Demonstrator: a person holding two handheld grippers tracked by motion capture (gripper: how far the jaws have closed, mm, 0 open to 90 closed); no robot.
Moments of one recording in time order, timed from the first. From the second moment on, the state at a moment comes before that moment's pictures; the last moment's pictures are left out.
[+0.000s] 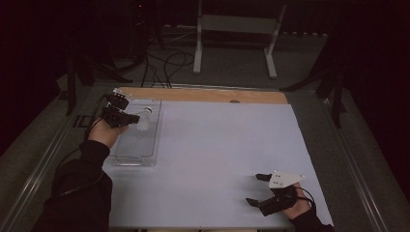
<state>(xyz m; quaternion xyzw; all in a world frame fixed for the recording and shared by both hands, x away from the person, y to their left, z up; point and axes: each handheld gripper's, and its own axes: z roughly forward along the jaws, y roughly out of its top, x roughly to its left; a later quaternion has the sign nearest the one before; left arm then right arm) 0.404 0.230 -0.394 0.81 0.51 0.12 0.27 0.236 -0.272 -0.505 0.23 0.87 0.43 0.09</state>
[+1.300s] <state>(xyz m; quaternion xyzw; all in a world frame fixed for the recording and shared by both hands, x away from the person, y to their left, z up) 0.418 0.220 -0.447 0.82 0.51 0.08 0.24 0.237 -0.272 -0.507 0.24 0.87 0.43 0.08</state>
